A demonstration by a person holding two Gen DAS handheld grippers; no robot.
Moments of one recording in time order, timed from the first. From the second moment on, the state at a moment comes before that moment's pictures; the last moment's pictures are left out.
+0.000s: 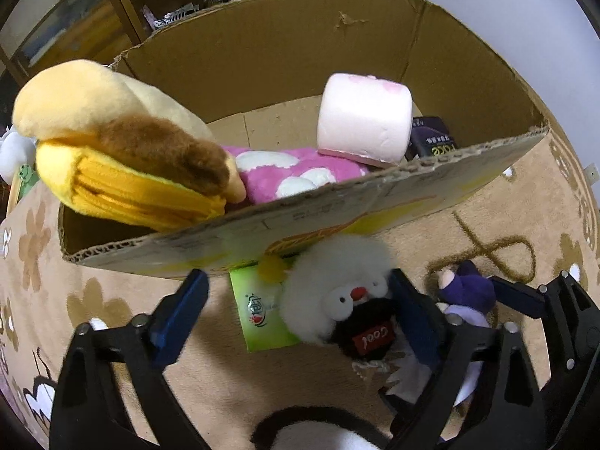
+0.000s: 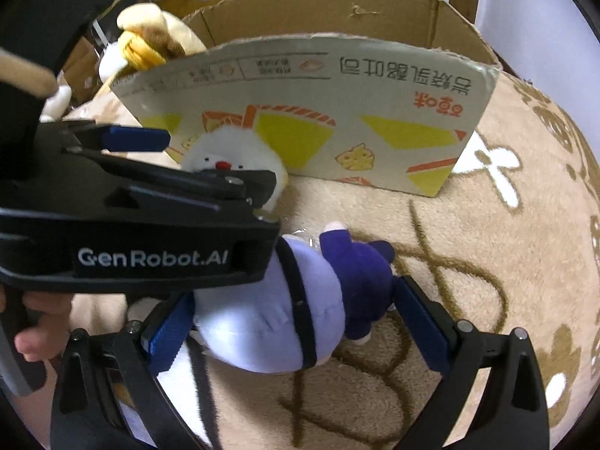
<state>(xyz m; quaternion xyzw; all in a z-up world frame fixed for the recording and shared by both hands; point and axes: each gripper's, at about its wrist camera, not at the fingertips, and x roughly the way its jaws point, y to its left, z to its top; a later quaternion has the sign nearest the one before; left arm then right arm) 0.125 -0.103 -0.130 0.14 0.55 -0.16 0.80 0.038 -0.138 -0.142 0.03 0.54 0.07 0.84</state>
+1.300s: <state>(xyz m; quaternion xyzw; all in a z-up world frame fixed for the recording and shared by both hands) 0.069 -0.071 -0.086 0.12 0.50 -0.18 0.84 0.010 -0.209 -0.094 0.12 0.46 0.04 0.88</state>
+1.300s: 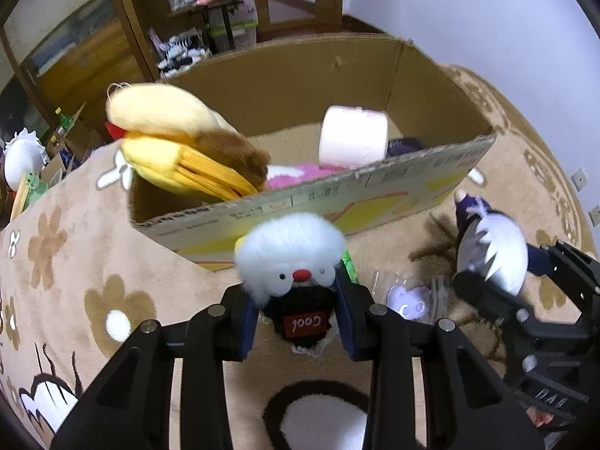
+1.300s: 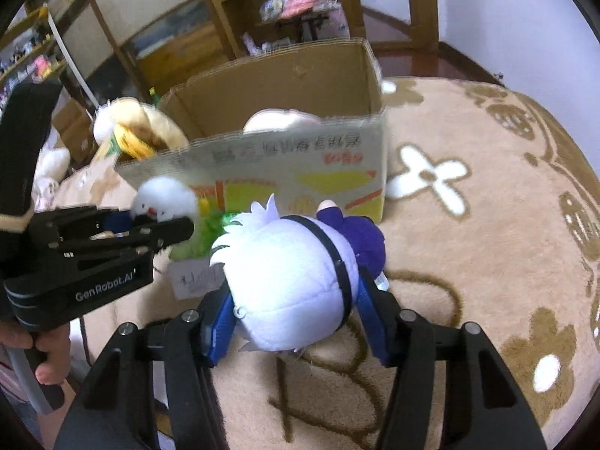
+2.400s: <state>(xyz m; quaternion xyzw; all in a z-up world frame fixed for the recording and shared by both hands) 0.093 -0.058 0.056 0.07 0.25 -0.18 0.95 0.032 -0.182 0.005 0.06 0.26 0.05 0.96</state>
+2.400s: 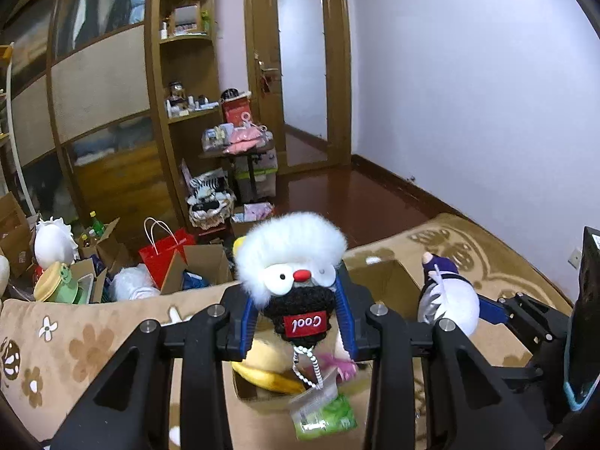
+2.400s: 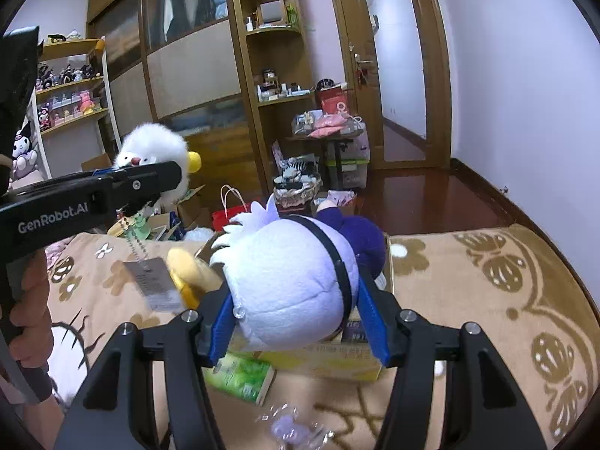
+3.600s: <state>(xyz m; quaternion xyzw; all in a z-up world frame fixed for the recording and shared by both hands) 0.147 -0.067 -0.015 0.10 0.35 -0.15 0.92 0.088 -0.203 -0.053 0.11 0.34 0.04 0.93</state>
